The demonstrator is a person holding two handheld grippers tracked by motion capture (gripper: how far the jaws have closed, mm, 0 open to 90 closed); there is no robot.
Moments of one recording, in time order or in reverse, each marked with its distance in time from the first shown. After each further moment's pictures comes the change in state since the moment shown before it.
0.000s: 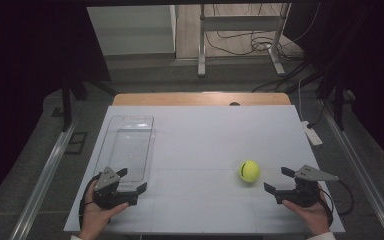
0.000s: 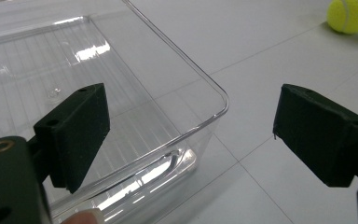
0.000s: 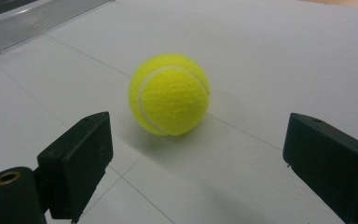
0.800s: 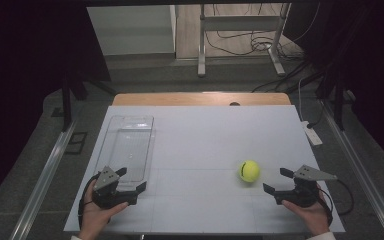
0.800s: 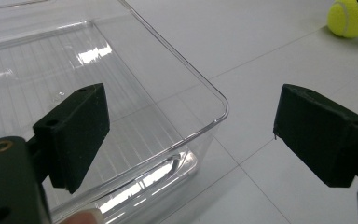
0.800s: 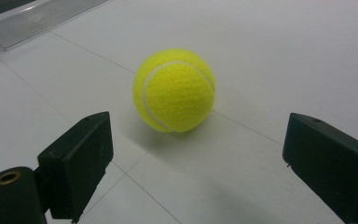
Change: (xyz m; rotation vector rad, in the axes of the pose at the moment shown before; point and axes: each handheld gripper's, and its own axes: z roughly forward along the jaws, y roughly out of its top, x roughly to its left) left arm -0.001 0.003 -0.003 -0.009 0.010 0.000; right arm 0.000 -0.001 0.002 0.013 0.024 0.006
